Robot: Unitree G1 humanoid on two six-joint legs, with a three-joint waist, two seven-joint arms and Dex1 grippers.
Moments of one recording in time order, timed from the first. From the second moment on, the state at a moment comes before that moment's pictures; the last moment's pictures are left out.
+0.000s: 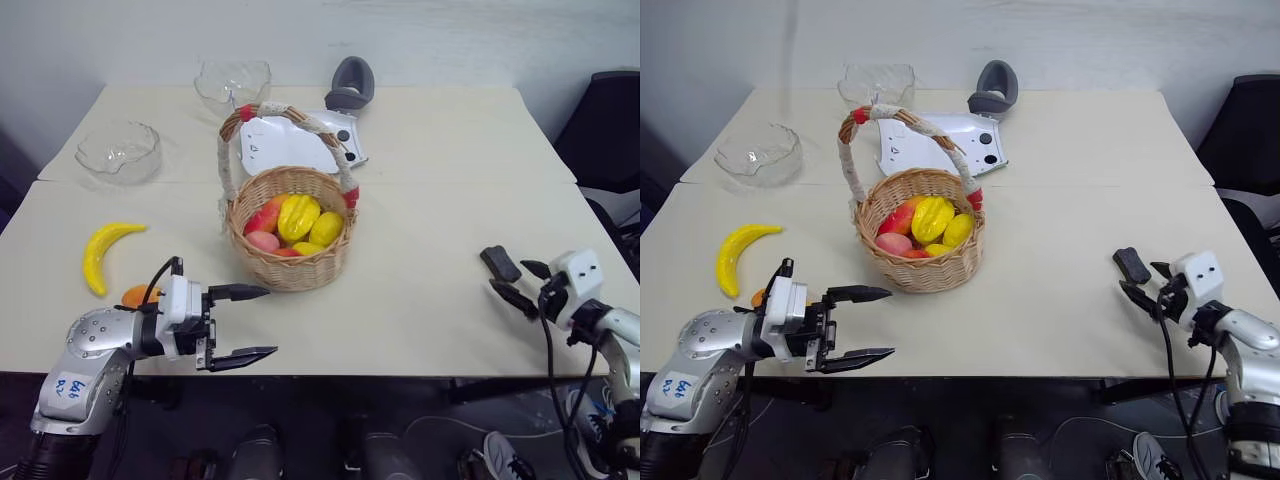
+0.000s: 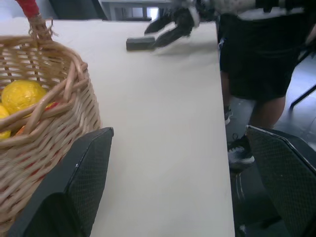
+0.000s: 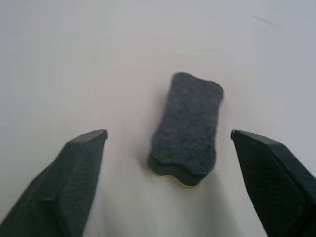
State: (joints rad) left arm -0.05 0.74 0.16 -0.23 -0.52 0.15 -1.18; right arm -0.15 -0.78 -0.34 0.37 0.32 -0.02 0.94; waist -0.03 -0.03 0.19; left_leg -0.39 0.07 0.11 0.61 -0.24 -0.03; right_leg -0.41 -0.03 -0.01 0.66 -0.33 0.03
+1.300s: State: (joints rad) left arm -0.32 0.95 0.63 0.33 -0.65 0.91 -0.38; right arm -0.14 -0.45 0.07 -0.38 0.47 -0.08 0.98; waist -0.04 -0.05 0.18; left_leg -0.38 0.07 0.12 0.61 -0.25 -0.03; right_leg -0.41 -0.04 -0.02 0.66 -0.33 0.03
